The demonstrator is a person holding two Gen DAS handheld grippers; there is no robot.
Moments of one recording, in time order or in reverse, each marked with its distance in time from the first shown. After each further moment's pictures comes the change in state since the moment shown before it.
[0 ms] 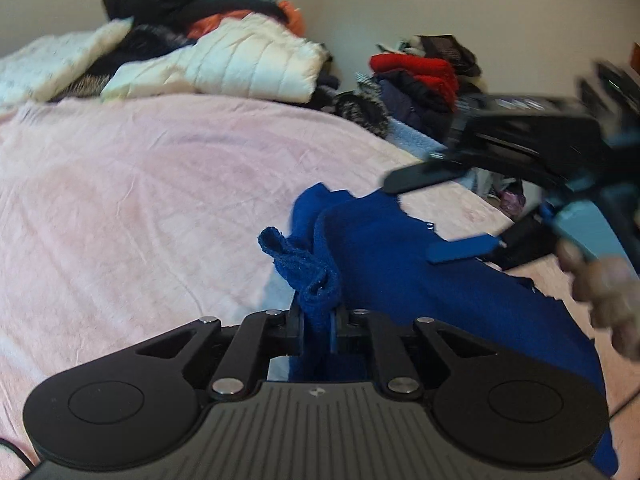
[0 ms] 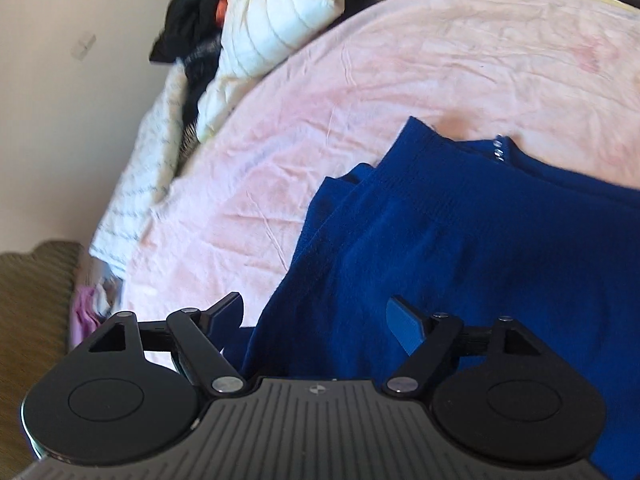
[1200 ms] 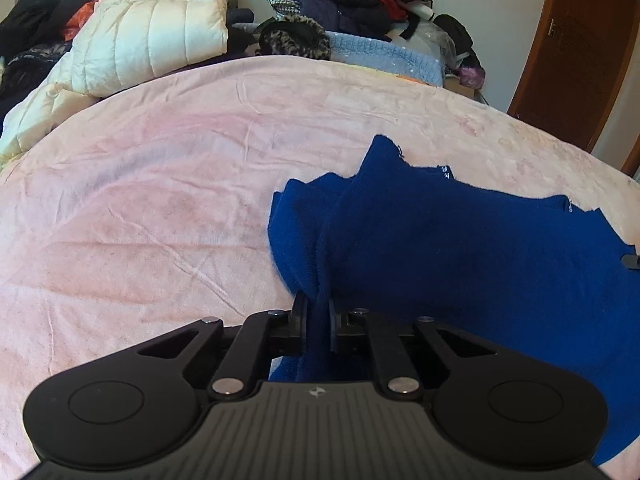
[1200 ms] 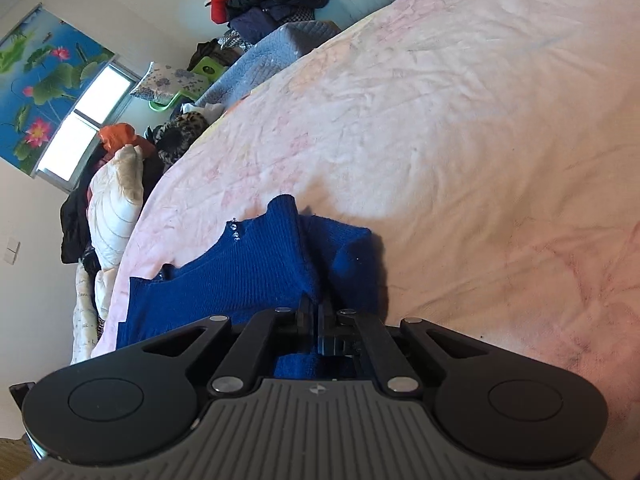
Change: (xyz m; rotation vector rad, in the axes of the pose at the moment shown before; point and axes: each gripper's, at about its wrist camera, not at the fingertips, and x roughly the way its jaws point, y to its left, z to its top) left arm 0.117 0.011 0.075 0.312 0.281 -0.083; right arm -0.161 -0.283 -0.127 0.474 -0.484 -0.111
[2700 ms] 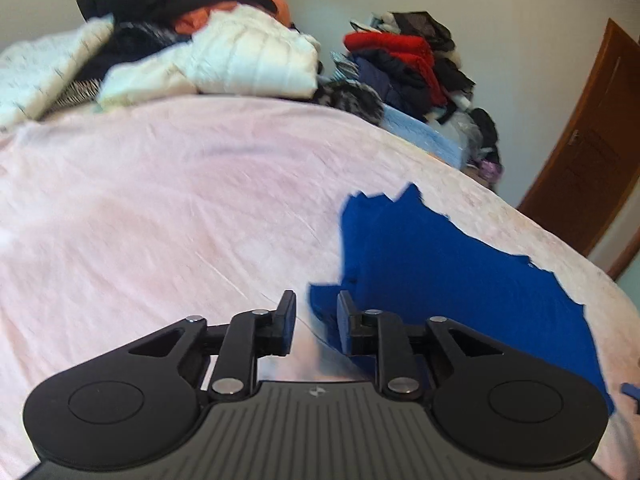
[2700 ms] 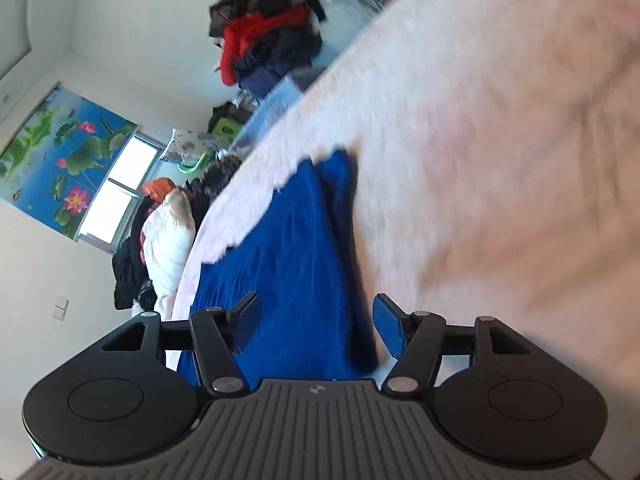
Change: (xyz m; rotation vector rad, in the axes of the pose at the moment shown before) left arm -0.130 0.053 -0.087 -0.272 -0.199 0.040; right arm -0.143 -0.014 -0.120 0.100 -0.194 0.092
